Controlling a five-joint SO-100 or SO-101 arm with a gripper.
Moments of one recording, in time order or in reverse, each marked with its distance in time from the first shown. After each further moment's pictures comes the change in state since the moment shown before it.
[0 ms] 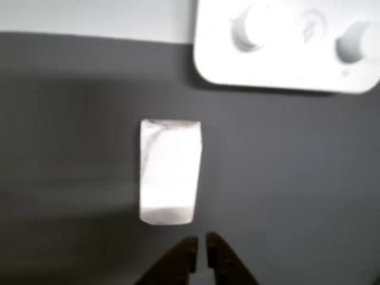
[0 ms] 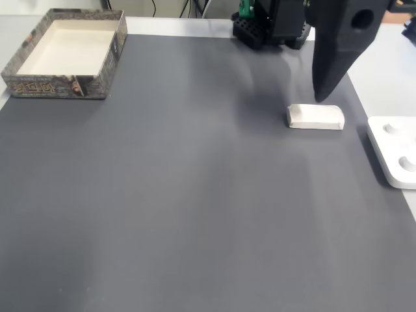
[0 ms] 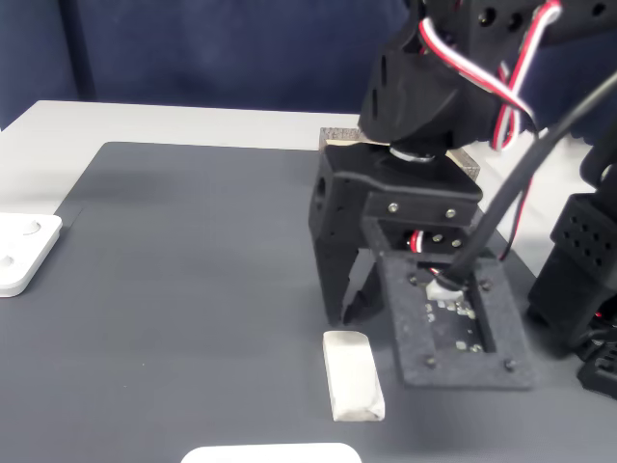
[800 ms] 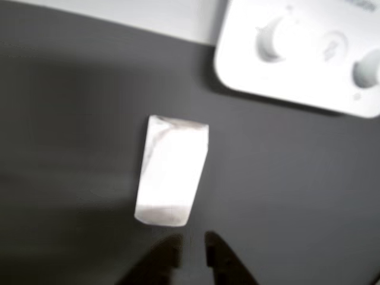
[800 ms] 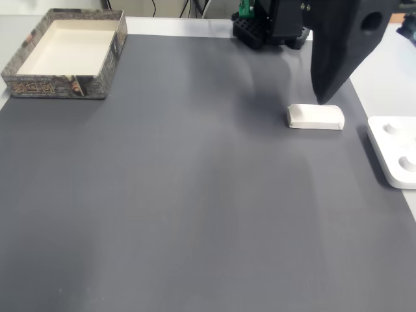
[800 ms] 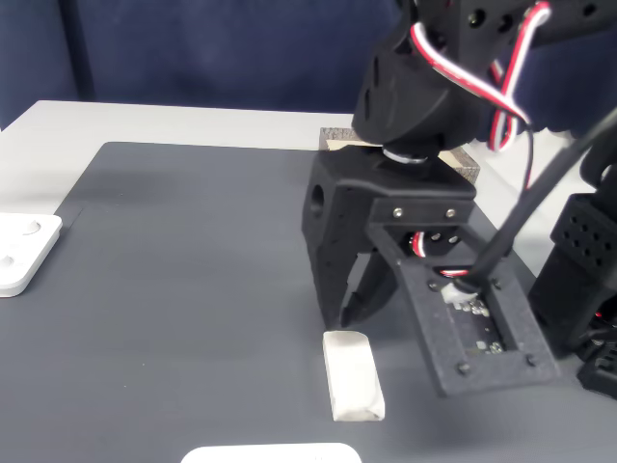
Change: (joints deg) arm 0.0 -2.1 -1.0 0.0 6.6
